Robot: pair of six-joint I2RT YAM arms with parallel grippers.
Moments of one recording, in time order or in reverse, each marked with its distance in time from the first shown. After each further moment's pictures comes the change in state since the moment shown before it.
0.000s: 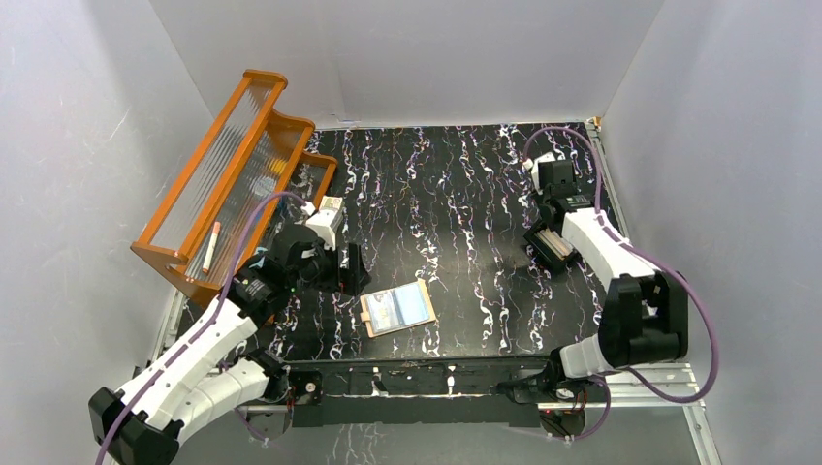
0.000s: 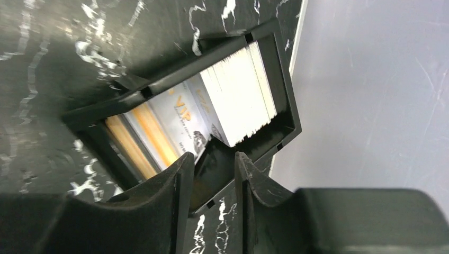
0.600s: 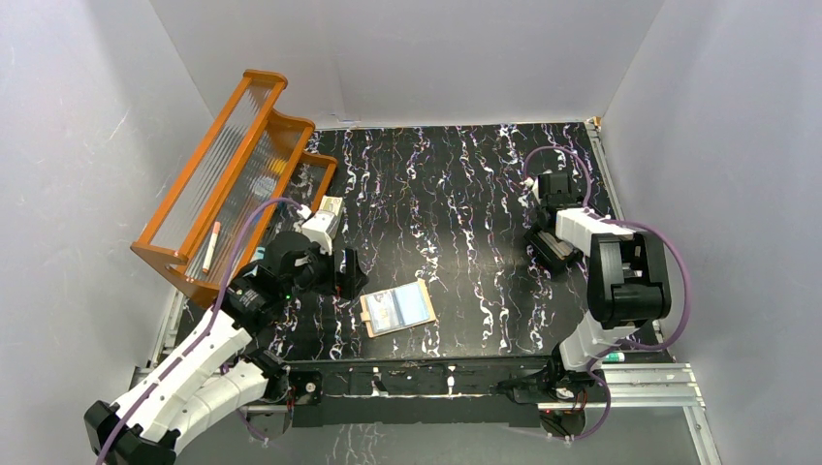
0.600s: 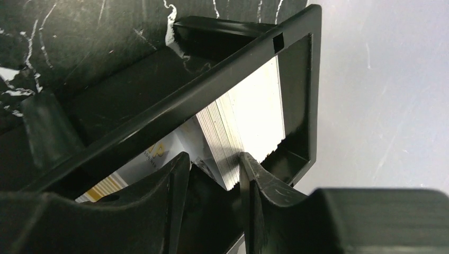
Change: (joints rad) left arm 0.000 -0.087 -0.067 0.043 -0.009 0.056; right arm -0.097 0.245 -0.089 0.224 0.103 -0.163
